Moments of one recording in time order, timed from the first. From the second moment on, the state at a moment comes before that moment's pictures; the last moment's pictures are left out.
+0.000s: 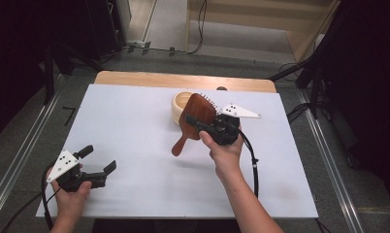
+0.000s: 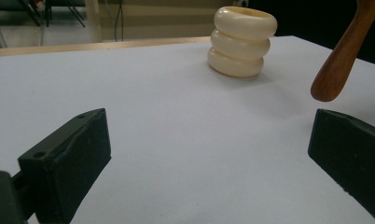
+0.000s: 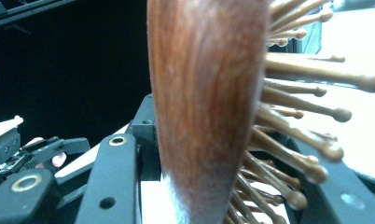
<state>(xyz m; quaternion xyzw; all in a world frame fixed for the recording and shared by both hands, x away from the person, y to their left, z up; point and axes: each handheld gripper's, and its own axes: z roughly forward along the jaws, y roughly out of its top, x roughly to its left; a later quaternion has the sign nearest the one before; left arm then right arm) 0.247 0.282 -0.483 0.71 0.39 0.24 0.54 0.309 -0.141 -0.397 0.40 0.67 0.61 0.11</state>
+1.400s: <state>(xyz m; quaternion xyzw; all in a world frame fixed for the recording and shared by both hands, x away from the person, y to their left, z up) 0.240 0.297 -0.489 0.70 0.39 0.24 0.54 0.329 -0.150 -0.371 0.40 0.67 0.62 0.13</state>
